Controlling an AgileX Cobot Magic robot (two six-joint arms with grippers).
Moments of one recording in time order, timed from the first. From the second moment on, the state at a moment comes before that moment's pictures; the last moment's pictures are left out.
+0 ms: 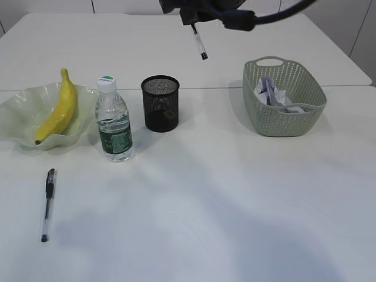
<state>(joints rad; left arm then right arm) -0.21 0.77 -0.85 -0.11 1.08 -0.12 0.56 1.79 -1.73 -0.08 0.69 0.04</state>
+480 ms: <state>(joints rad) -0.21 0.77 -0.85 -0.11 1.08 -0.12 0.56 1.80 -1.36 -0.08 0.00 0.16</state>
